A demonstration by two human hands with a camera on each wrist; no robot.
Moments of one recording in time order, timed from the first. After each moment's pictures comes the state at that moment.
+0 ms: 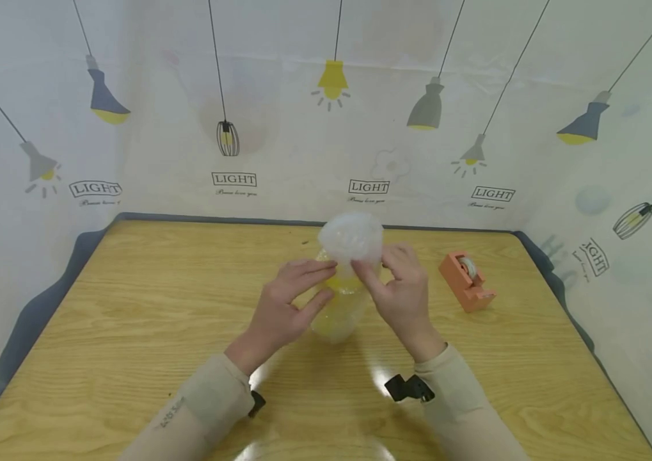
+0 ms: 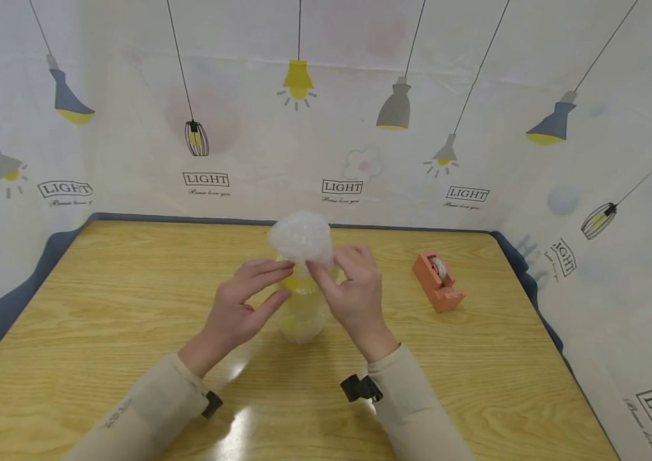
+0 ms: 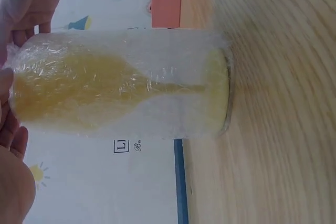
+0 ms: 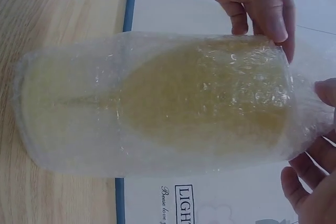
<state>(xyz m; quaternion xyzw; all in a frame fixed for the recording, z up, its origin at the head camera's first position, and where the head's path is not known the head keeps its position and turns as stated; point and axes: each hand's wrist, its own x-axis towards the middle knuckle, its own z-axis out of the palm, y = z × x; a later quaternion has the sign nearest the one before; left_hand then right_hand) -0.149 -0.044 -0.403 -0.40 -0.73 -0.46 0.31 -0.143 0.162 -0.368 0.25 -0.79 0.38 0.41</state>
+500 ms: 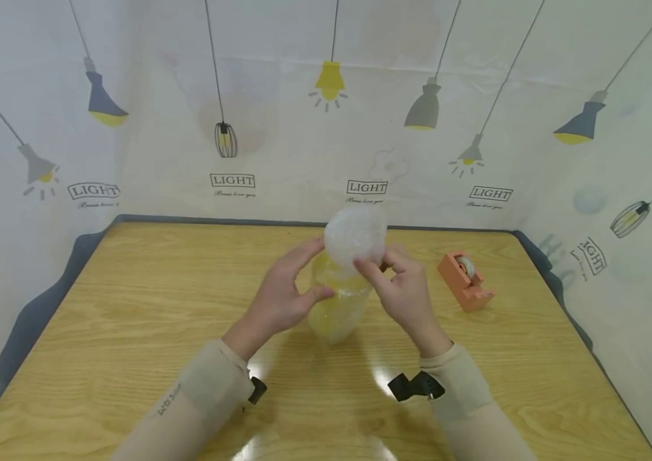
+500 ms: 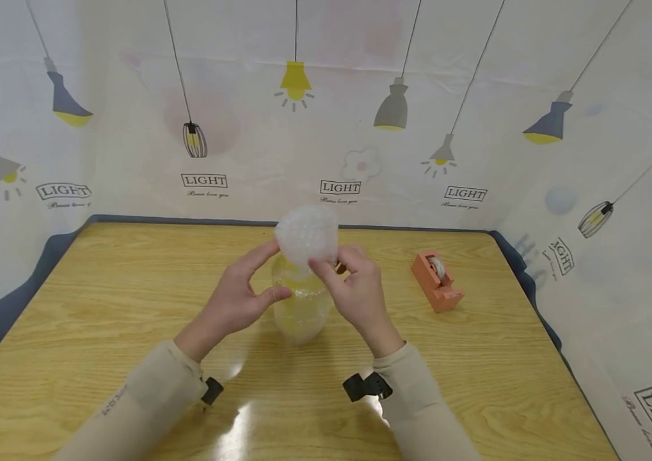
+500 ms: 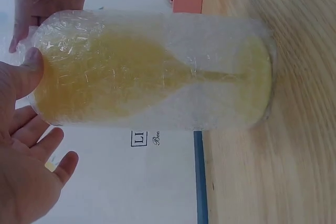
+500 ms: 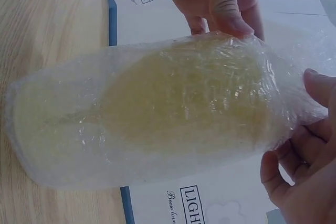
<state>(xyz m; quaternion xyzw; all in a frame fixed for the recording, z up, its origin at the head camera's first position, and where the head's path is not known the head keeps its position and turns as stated) -0.157 -0.047 -0.377 -0.32 -0.82 -0.45 0.14 -0.138 0.169 -0.360 0.19 -0.81 0.49 0.26</state>
